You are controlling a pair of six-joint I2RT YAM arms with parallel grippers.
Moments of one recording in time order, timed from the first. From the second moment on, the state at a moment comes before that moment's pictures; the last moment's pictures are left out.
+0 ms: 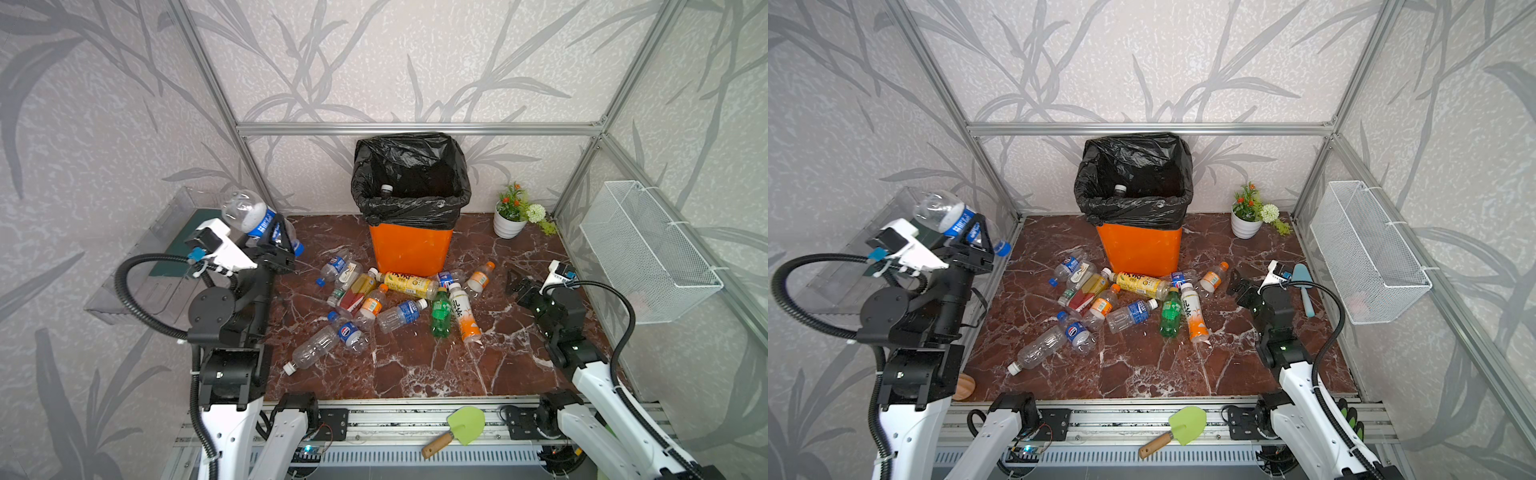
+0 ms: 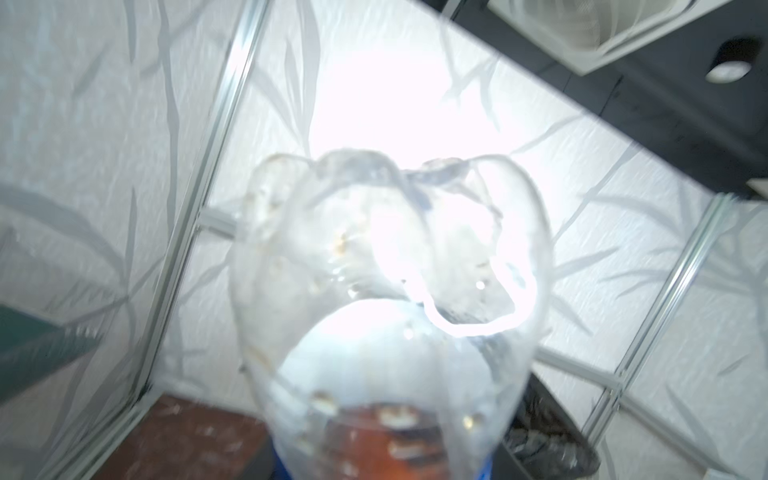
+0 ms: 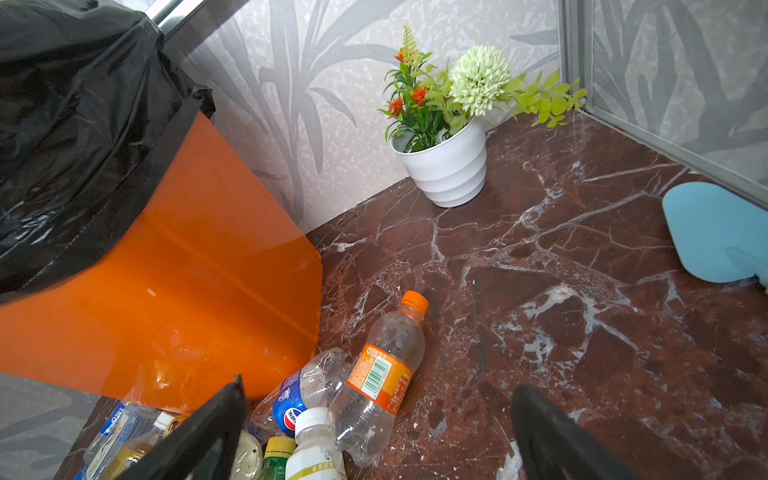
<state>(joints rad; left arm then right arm) 0.01 0.67 1.10 -0.05 0.00 -0.45 0.15 0.77 0.42 0.09 0.09 0.55</state>
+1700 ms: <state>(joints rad) -0.38 0.75 0.74 -0.39 -0.25 -0.47 0.35 1.19 0.61 -0.14 -0.14 0.48</state>
